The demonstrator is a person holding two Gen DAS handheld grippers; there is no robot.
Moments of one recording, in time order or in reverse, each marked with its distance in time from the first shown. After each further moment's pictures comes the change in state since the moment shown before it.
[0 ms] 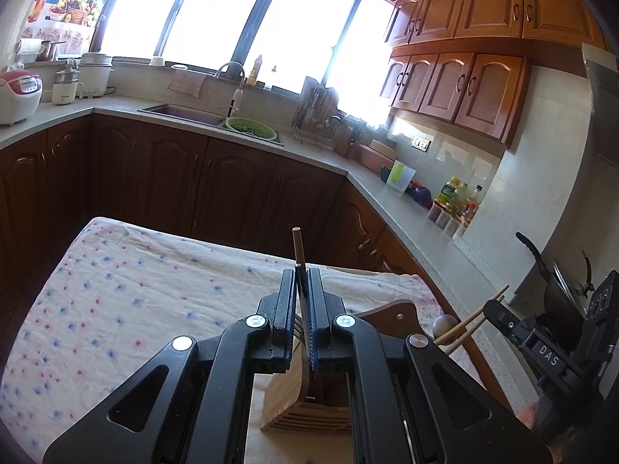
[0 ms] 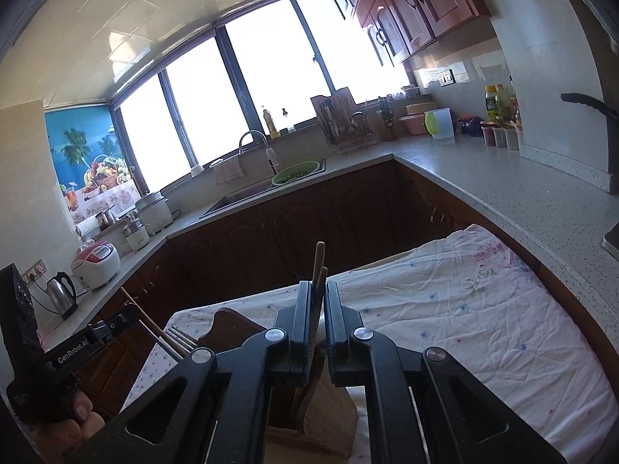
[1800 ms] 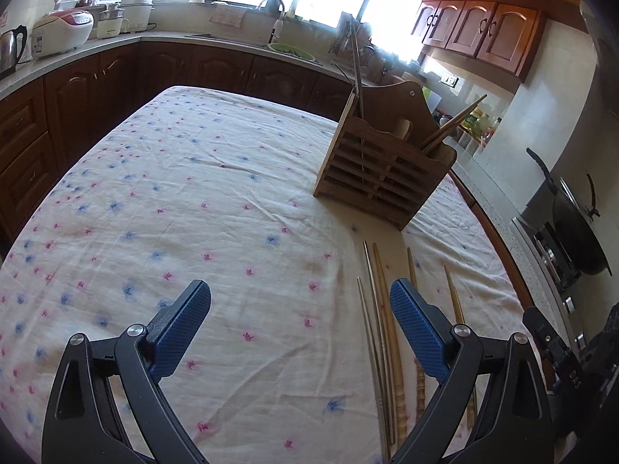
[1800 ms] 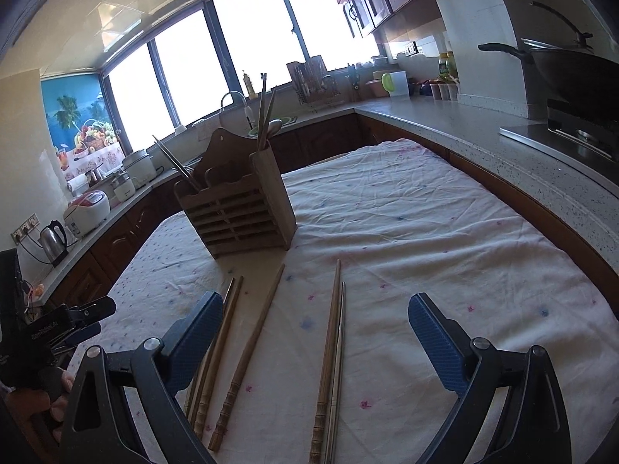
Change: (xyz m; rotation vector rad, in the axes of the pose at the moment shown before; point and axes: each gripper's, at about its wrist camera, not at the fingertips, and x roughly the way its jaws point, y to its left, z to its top) left arm -0.130 0.024 -0.185 -0.046 0.244 0.119; right arm -0.161 -0.040 -0.170 -0.018 0.118 -0.114
